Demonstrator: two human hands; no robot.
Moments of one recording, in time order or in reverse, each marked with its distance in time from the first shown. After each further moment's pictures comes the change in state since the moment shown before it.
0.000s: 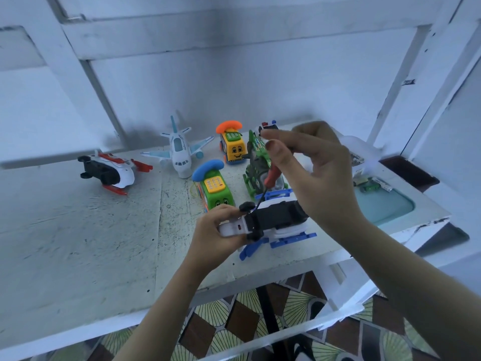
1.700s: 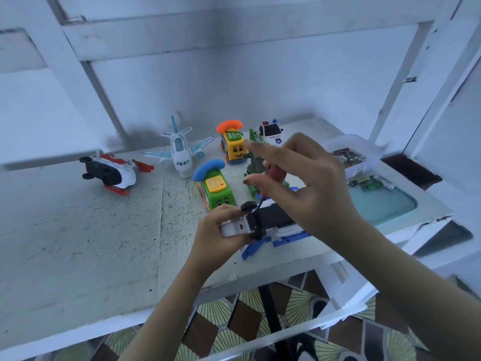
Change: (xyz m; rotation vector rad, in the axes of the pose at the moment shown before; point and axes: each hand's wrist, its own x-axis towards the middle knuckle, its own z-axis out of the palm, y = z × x) left_hand -0.002 -0.001 0.003 -0.009 0.029 -0.002; right_hand -0.007 0.002 -0.001 -0.330 -0.125 -0.349
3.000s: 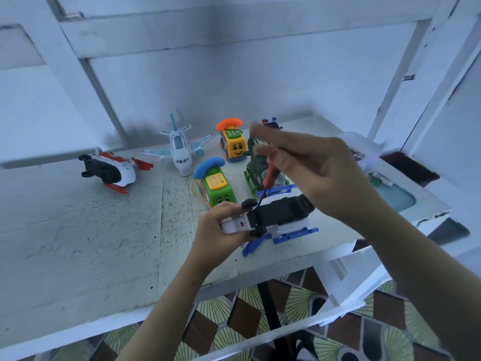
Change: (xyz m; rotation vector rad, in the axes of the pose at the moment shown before) left_hand -0.001 0.002 -0.002 0.014 -0.010 -0.009; right_hand 0.010 -0.004 -0.016 0.488 -0.206 0.318
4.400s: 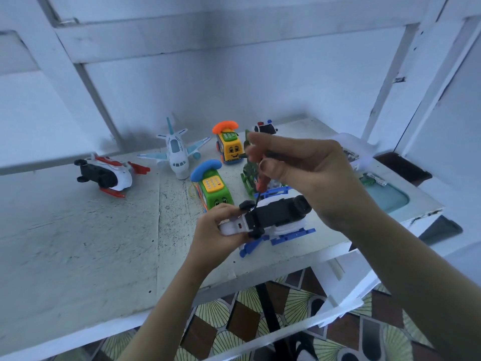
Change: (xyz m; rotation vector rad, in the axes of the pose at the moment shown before) left_hand 0.002 -0.003 0.000 -0.005 -0.008 -0.014; right_hand -0.003 -0.004 0.007 0.311 0.052 0.068
